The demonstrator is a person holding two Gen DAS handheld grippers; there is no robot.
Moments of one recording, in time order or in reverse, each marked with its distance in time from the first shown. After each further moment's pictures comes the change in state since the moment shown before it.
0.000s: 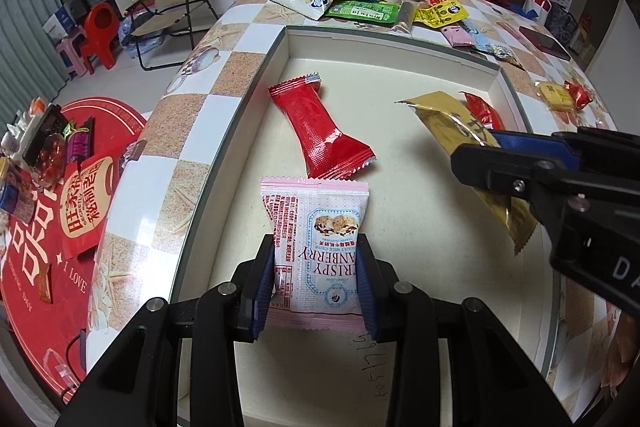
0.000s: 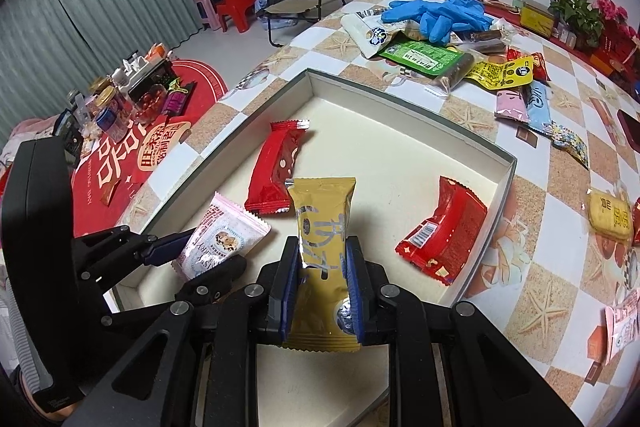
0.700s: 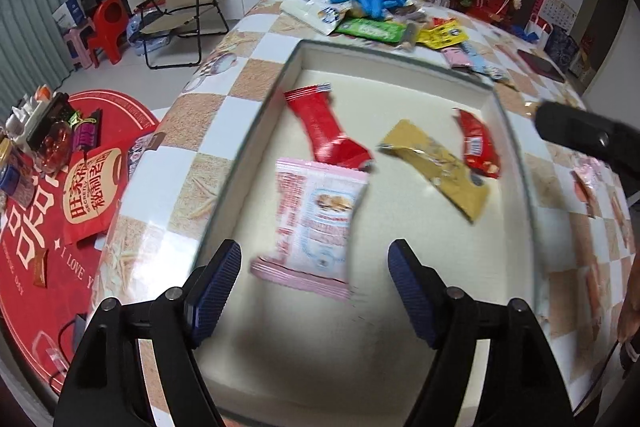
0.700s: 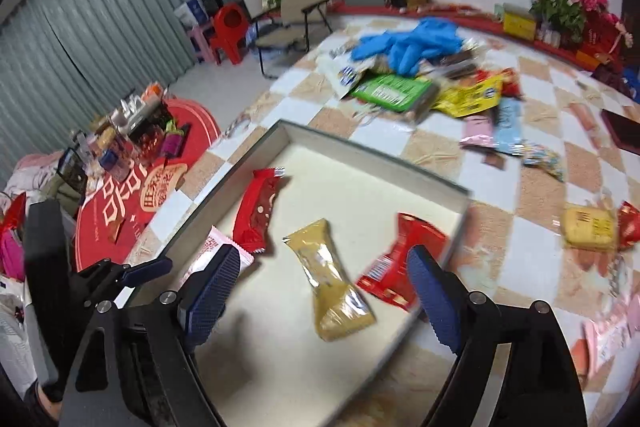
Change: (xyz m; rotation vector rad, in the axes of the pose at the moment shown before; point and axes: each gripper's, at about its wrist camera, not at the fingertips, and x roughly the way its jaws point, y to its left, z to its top) left arm -0.025 0.004 -0.011 -0.054 -0.059 -0.038; right arm -0.042 -0.039 0.001 0.077 -0.124 0.012
